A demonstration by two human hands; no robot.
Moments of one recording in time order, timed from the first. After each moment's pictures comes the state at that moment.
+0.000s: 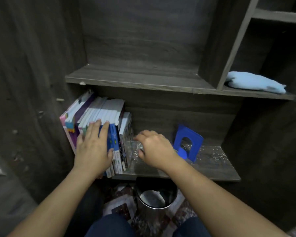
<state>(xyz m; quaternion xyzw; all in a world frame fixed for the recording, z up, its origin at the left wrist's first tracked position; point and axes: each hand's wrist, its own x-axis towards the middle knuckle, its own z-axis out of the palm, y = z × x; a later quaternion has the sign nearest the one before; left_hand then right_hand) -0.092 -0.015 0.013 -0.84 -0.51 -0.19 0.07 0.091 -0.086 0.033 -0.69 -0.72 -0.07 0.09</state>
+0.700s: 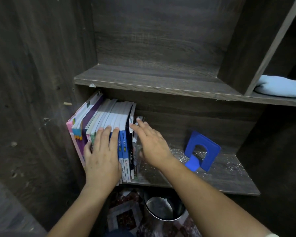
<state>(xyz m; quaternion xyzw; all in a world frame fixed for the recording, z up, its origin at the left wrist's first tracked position) -0.086 -0.005 -0.008 -0.82 -0.52 -0.23 0.09 0.085 -0.010 0.006 -0.66 -0.73 -0.04 0.18</state>
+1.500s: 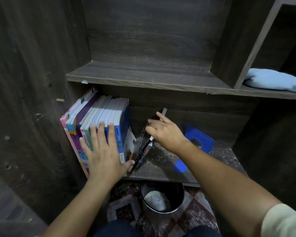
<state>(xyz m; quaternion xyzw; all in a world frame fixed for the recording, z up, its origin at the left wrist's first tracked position) -0.065 -0.017 -0.011 -0.79 -0.57 -0.19 0.09 0.161 -0.013 0.010 -0.48 -0.80 -0.35 0.12</state>
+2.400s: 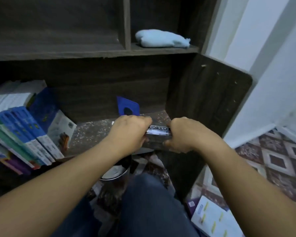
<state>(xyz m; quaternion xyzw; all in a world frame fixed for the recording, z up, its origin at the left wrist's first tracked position) 0.115 -0.191 0.043 -0.97 -0.15 -0.15 0.09 0.236 -0.315 0.071 -0.87 -0.48 0.08 -0.01</state>
